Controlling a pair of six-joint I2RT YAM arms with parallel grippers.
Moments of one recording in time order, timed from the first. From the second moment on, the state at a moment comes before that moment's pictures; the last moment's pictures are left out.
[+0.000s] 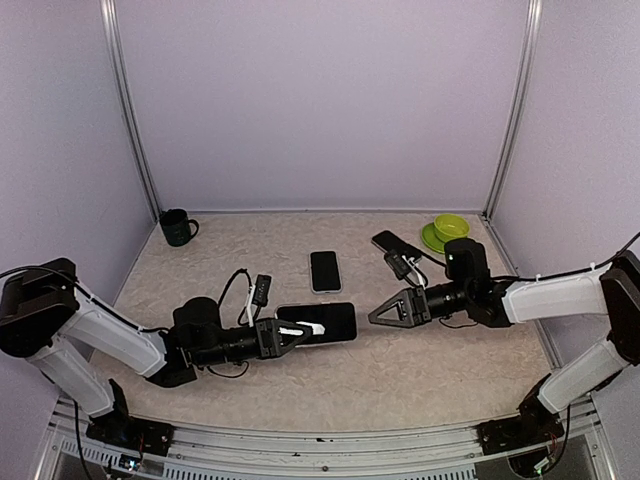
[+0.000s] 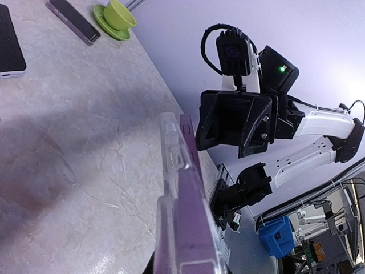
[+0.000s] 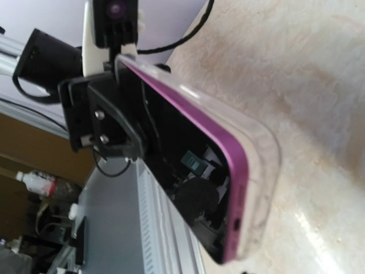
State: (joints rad) left arm -1.02 1.55 0.39 1.06 0.20 -0.91; right arm 0.60 1.44 0.61 0.40 -1.01 0.60
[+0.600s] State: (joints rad) left arm -1.03 1.55 0.39 1.21 0.37 -0.89; right arm 0.60 1.41 0.52 0.61 -1.13 0.68
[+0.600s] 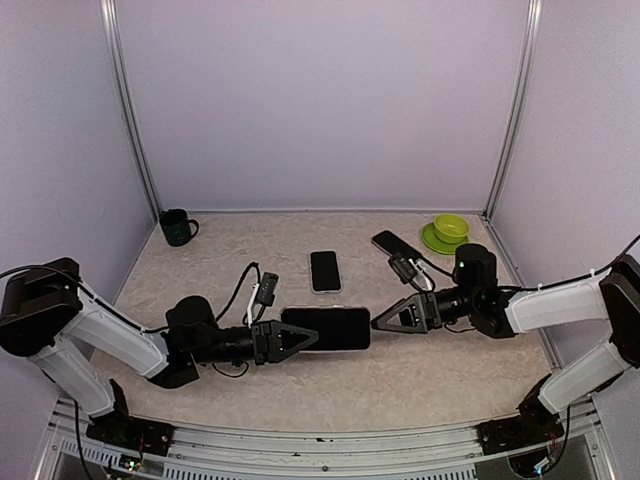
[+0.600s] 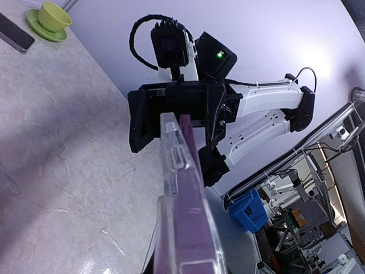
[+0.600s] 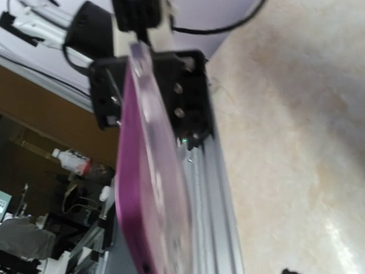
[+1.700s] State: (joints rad) left arm -1.06 1.68 0.44 1.34 0.47 -0.94; right arm 0.66 1.55 0.52 1.02 -1.26 0.94
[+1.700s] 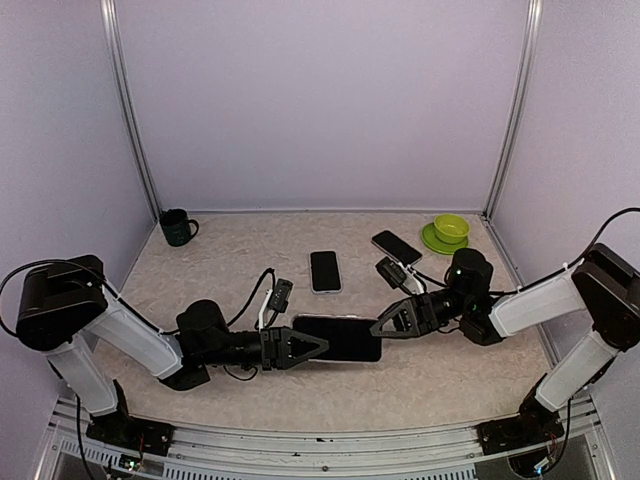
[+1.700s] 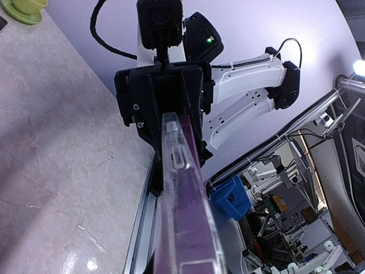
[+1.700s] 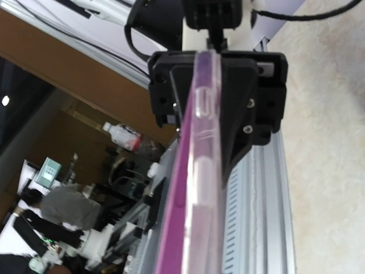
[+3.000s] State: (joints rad) left arm -1.04 1.58 0.38 1.26 0.33 -0.86; right arm 0.68 1.50 0.62 0.61 -1.16 0.74
